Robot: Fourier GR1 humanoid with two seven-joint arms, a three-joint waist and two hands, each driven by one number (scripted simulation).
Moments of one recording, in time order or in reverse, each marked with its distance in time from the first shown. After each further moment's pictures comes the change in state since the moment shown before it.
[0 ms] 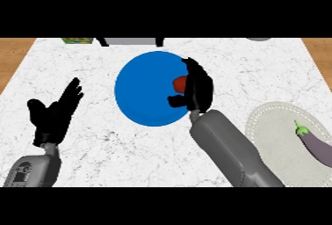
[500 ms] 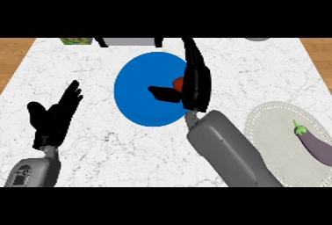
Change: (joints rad) left arm 0.021 -0.006 0.002 -0.010 -0.007 0.004 0.002; right arm 0.037 0.003 -0.022 -0.300 -0.181 -0.112 -0.164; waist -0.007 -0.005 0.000
